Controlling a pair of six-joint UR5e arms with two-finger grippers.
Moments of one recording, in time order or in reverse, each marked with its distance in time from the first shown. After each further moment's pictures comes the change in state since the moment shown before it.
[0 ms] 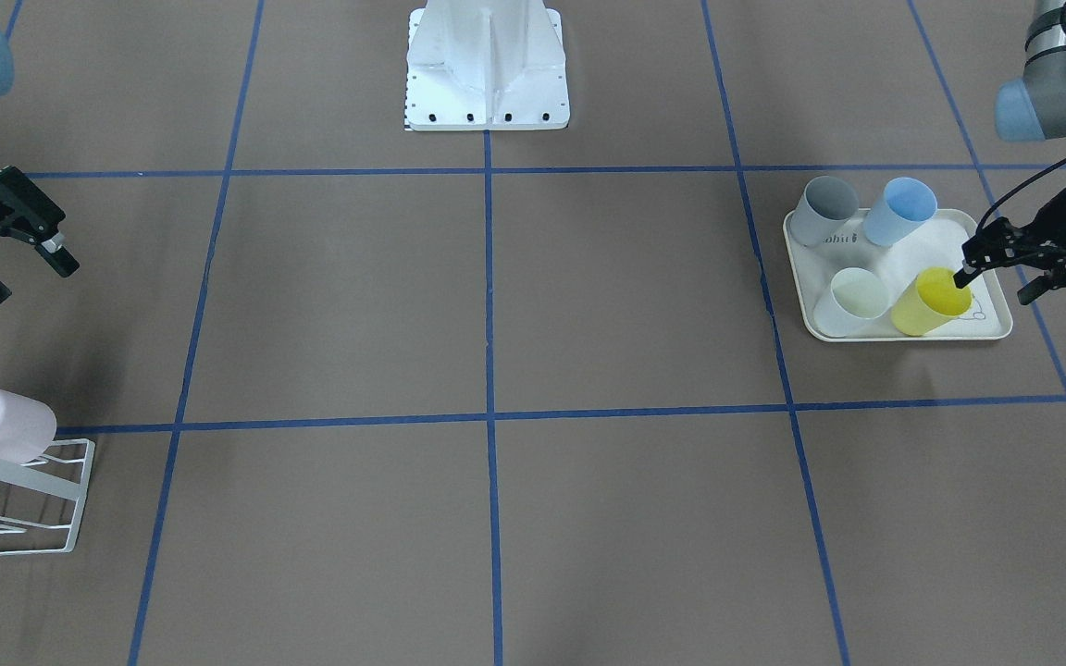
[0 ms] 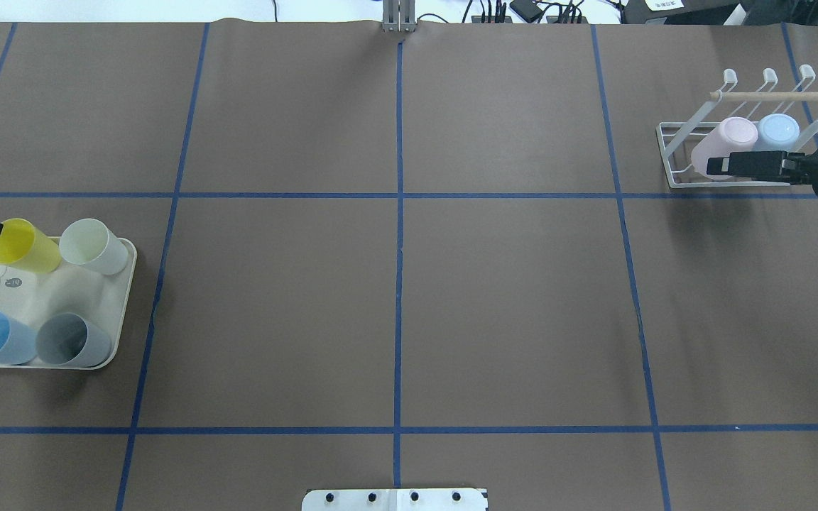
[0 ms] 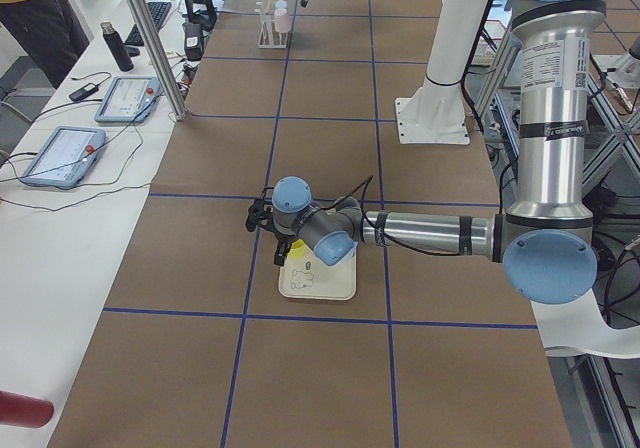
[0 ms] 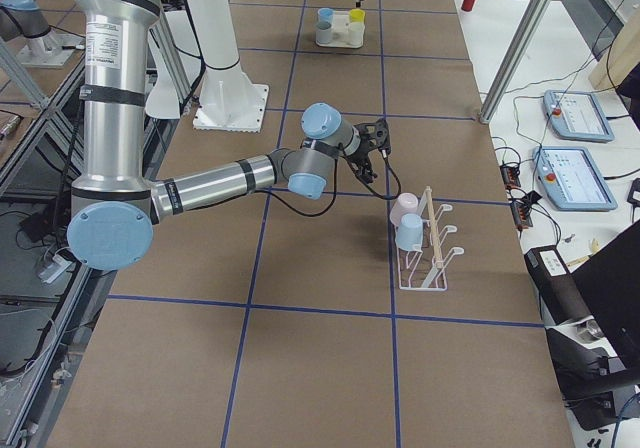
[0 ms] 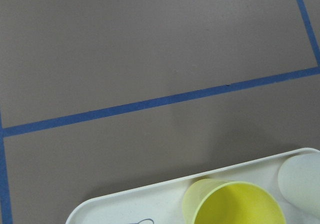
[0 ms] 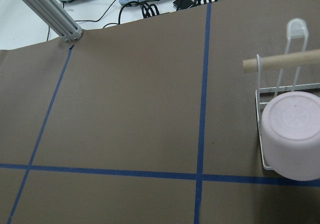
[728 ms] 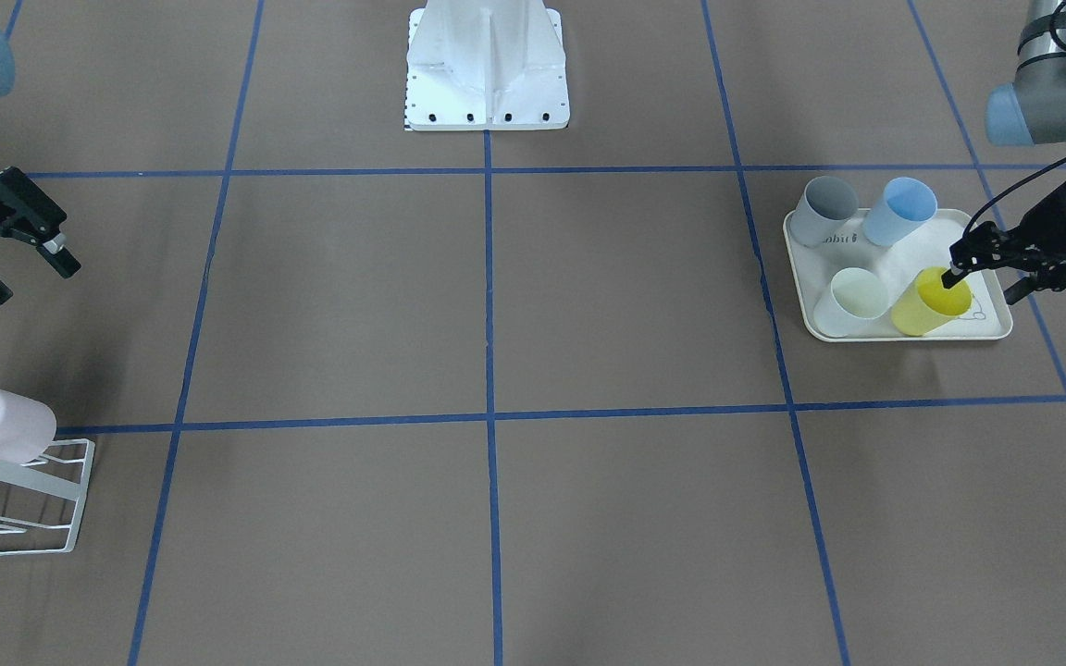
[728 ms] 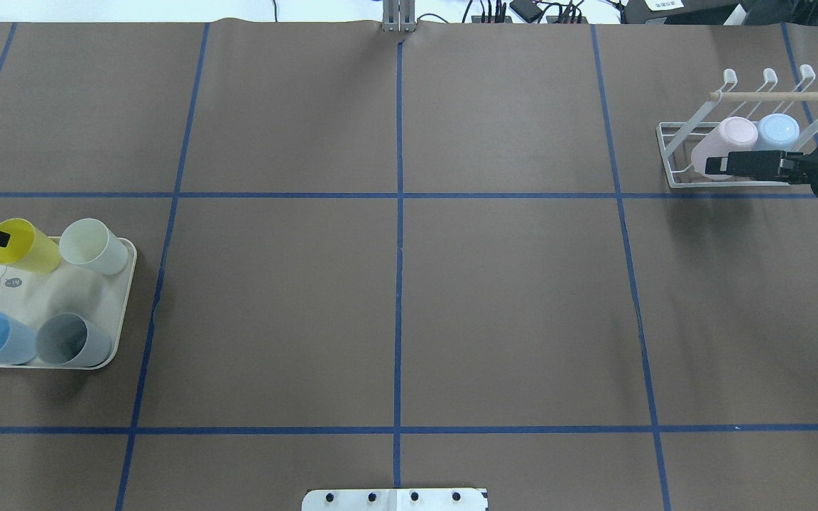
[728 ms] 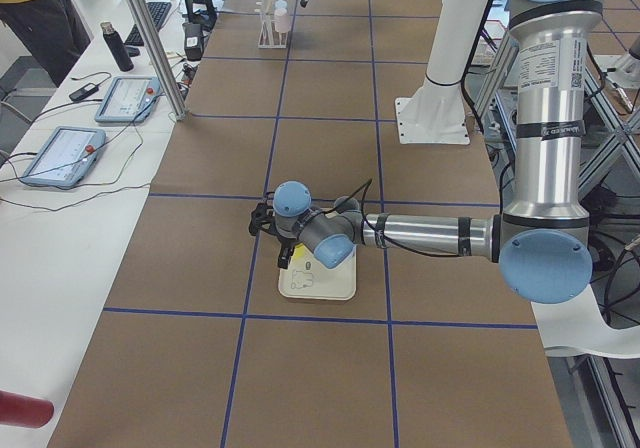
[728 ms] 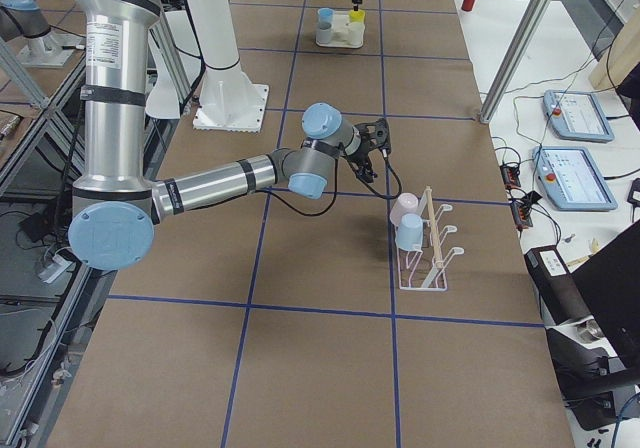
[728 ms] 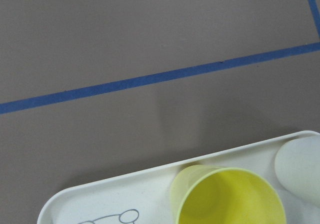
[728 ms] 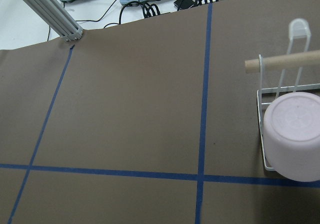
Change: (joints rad) left arm 0.021 -0.002 0.027 -0.004 -0.001 -0.005; right arm -0.001 0.004 -0.002 0.000 -0.001 0.000
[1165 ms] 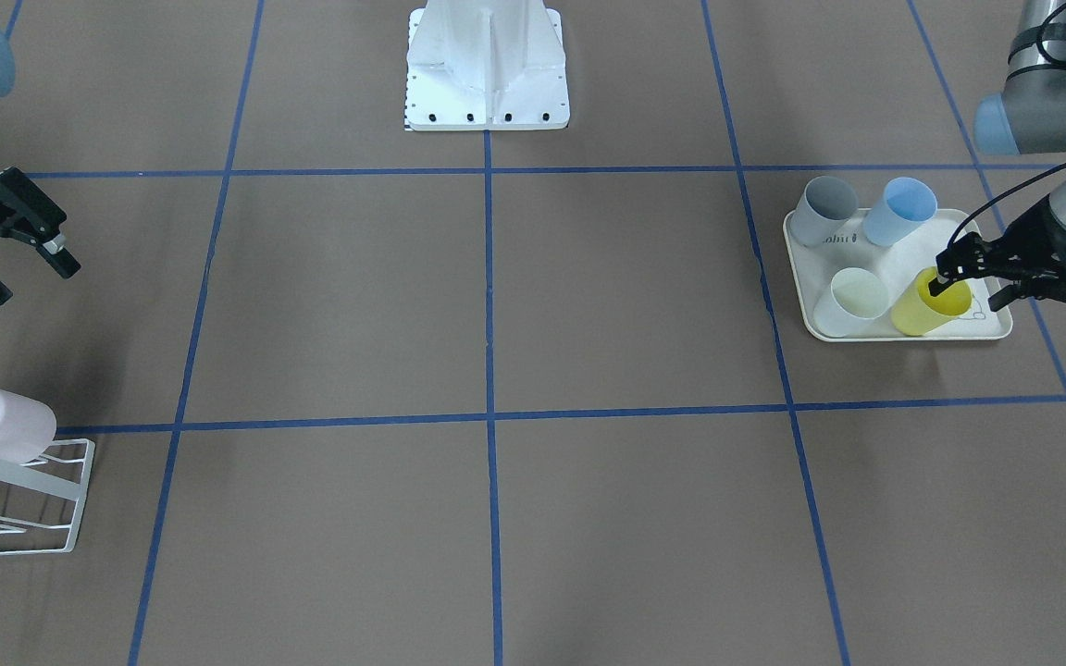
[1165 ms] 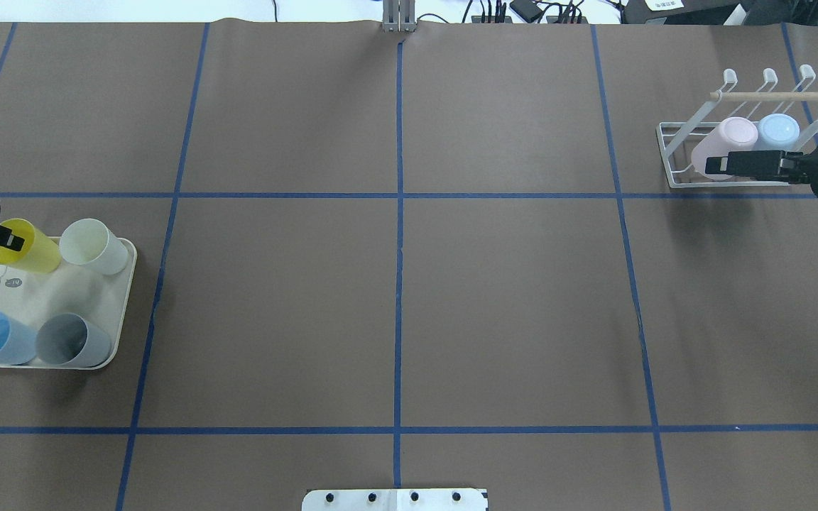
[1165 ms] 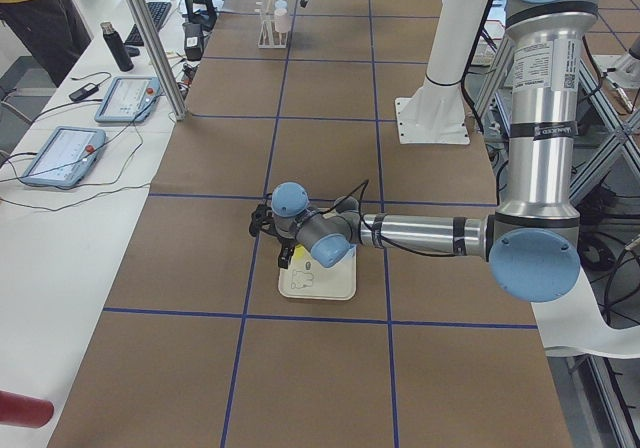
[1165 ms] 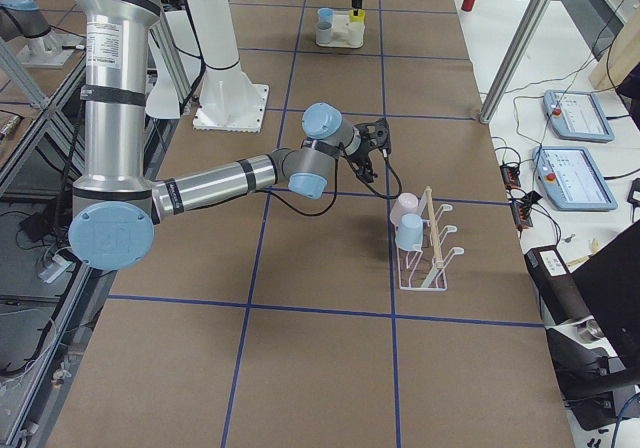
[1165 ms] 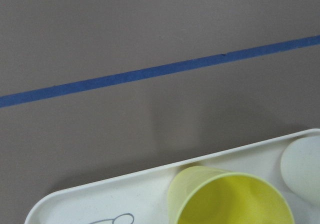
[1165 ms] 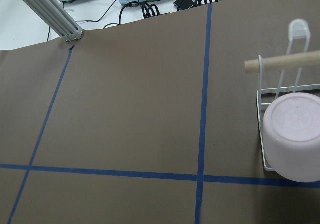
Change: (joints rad) left arm 0.030 -0.038 0.046 0.004 0.006 -0.009; right arm 0.000 0.000 -0.001 0.000 -0.001 0.000
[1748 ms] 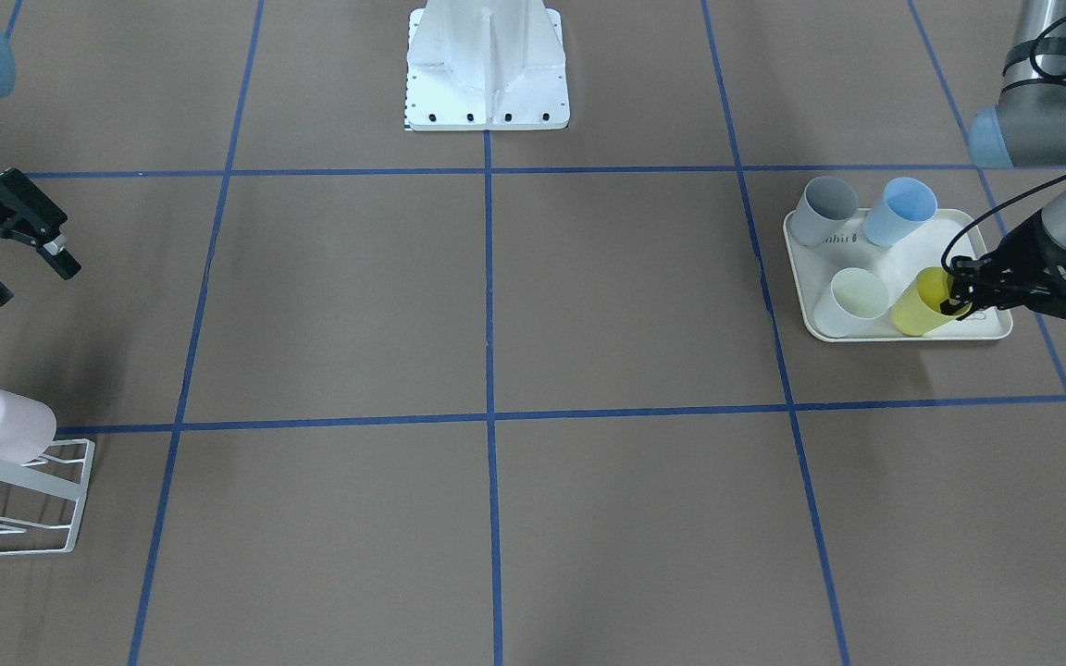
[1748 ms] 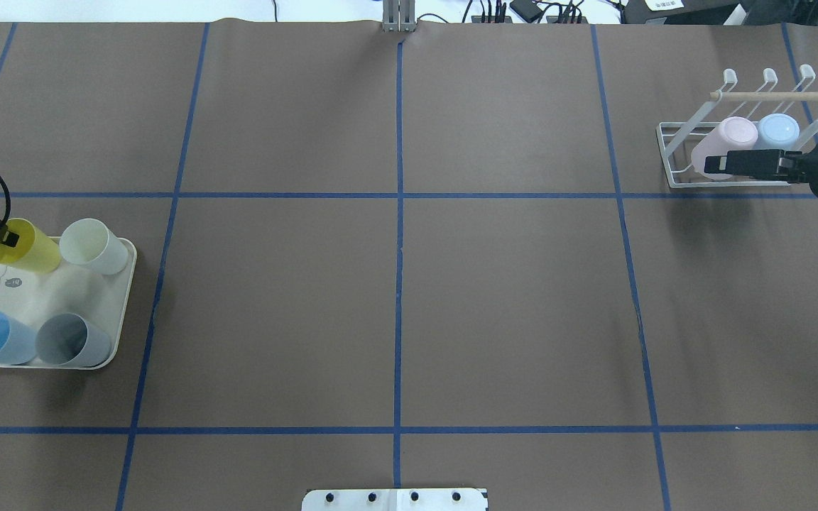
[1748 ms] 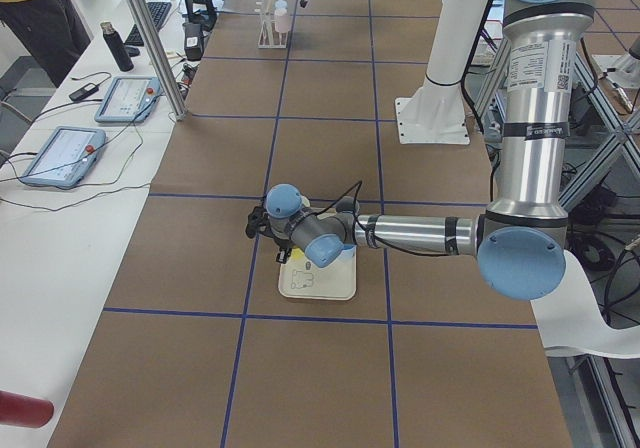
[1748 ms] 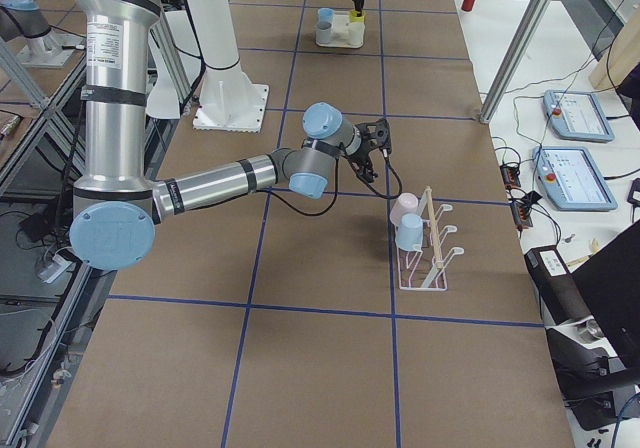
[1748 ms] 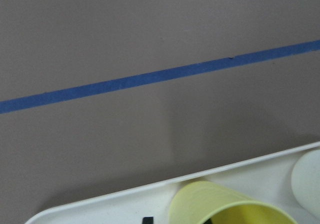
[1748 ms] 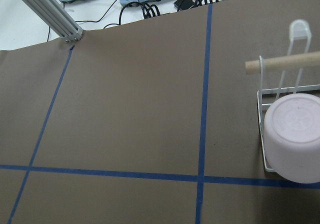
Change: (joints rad) left arm 0.001 -0.020 0.023 0.003 0.006 0.000; right arm 0.000 0.005 -0.002 -0.001 0.000 0.001
